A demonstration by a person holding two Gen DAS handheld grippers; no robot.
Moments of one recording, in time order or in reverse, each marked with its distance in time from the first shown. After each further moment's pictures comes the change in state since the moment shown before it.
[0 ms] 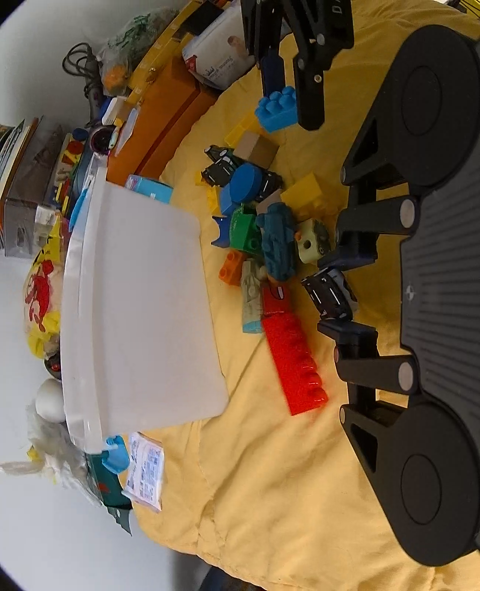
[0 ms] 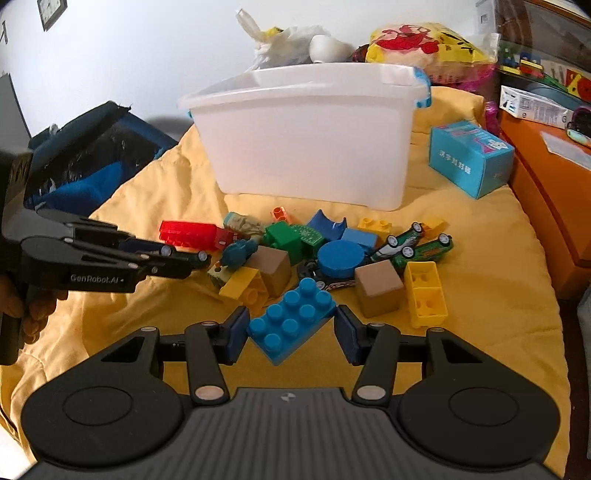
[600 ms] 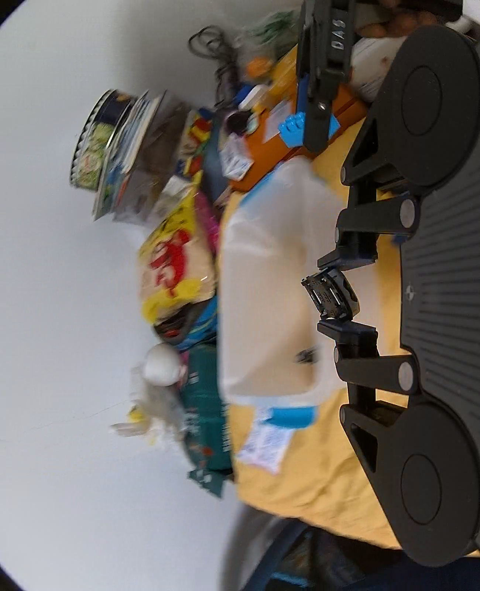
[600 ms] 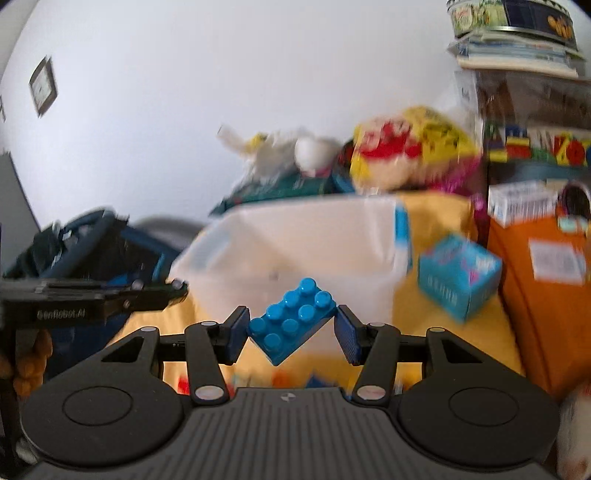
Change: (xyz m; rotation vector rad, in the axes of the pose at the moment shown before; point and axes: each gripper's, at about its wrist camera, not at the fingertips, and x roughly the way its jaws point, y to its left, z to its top) left arm -0.063 0.014 0.135 -0.114 -0.231 0.050; right arm -0.034 -0.029 0.120 0.109 -0.233 0.031
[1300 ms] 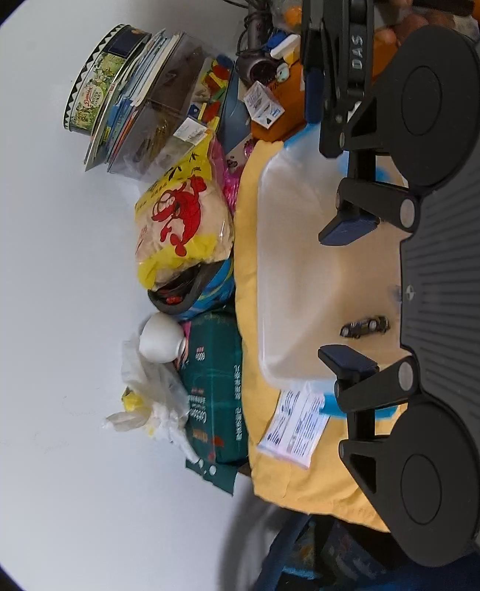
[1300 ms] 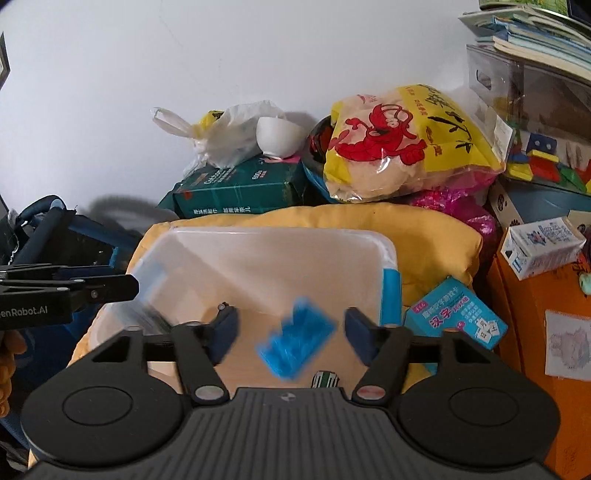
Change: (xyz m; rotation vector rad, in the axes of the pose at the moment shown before) left arm 0.069 0.020 0.058 -0.035 0.082 0.076; right arm 0.095 -0.024 0.075 -0.022 0.172 -0.089
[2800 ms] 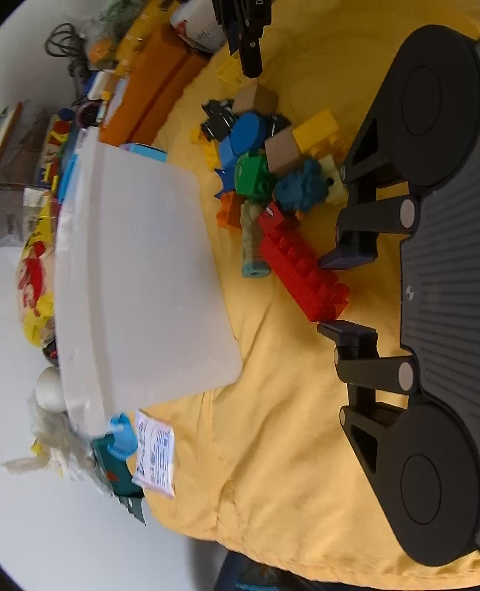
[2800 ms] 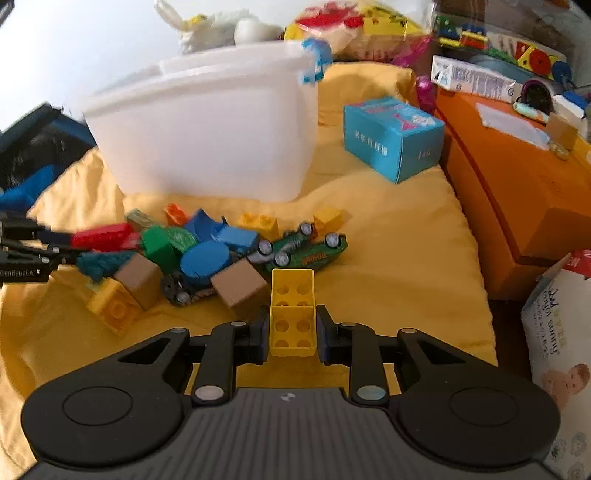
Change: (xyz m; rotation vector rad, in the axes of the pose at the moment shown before) left arm -0.003 0.005 -0.195 0.226 0.137 -0.046; right arm -0.035 -0.024 -0.197 -0.043 0.092 -0.099
